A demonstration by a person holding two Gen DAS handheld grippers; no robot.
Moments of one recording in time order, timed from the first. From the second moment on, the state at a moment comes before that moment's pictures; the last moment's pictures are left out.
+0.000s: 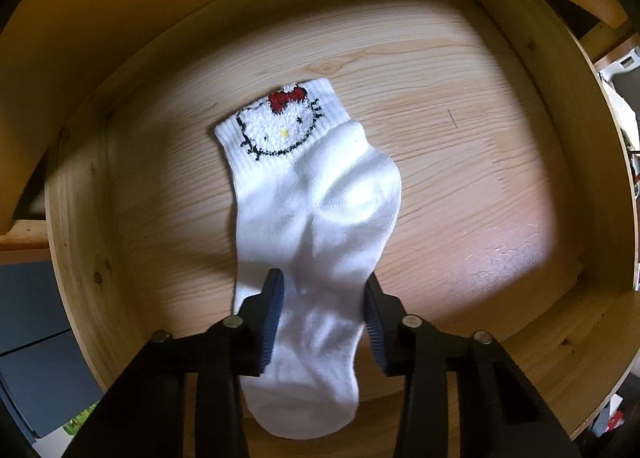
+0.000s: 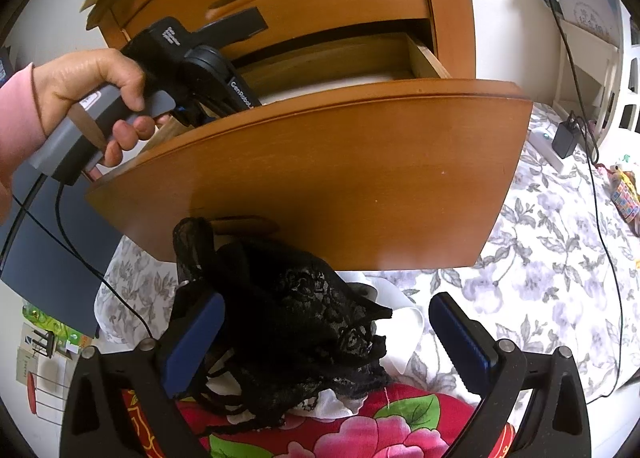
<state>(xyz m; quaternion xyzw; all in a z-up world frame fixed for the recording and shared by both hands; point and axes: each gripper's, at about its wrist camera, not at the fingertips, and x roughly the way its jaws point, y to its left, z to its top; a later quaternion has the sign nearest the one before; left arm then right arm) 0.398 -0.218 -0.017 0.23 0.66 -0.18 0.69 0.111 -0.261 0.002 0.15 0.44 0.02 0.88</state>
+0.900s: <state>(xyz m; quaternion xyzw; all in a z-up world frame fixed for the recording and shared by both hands) 0.355 -0.165 0.040 0.21 0.60 -0.15 0.75 0.095 -0.250 0.029 0.14 0.43 0.02 0.89</state>
